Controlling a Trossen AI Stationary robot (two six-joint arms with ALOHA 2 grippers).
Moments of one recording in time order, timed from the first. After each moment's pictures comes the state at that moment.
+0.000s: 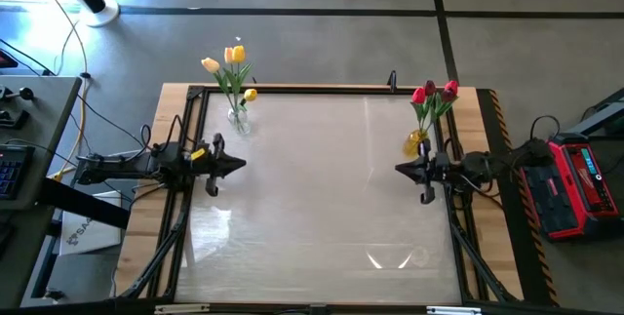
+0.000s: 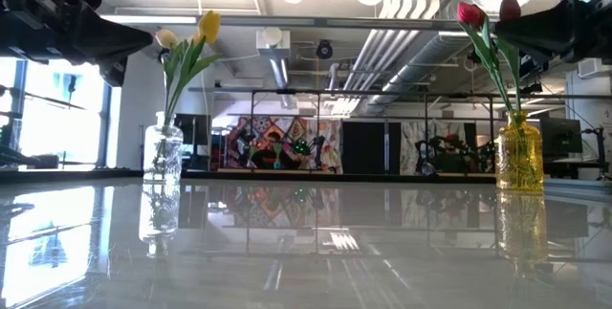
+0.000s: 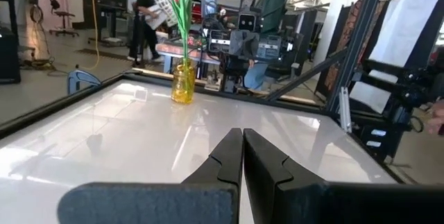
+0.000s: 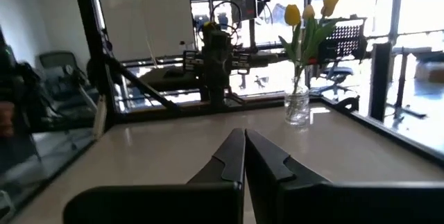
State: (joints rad) left arm -0.01 0.00 0.01 0.02 -0.08 -0.15; right arm 0.32 0.01 0.01 0.10 0.39 0.04
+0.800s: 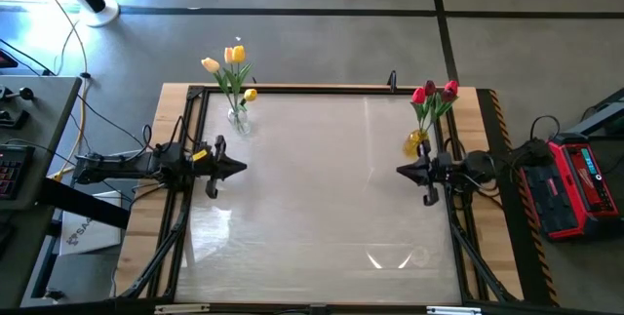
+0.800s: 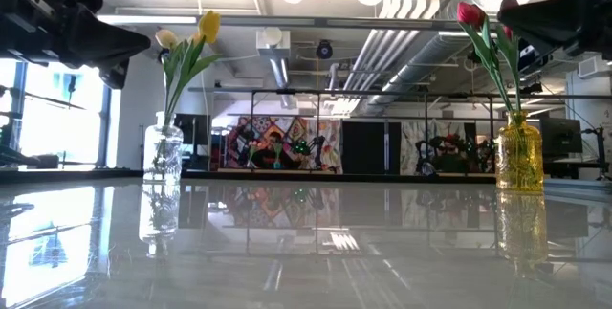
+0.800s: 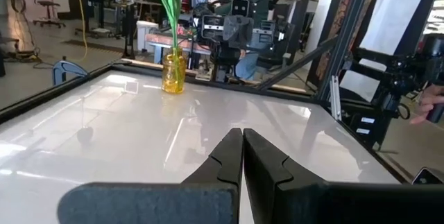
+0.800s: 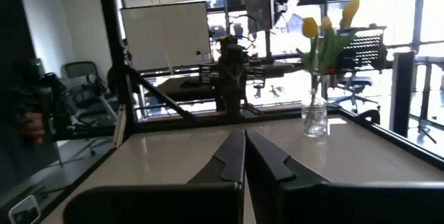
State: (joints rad) left arm -0.01 0.03 0.01 0.01 -0.03 -0.15; right arm 0.32 0.01 0.01 0.15 0.33 0.04
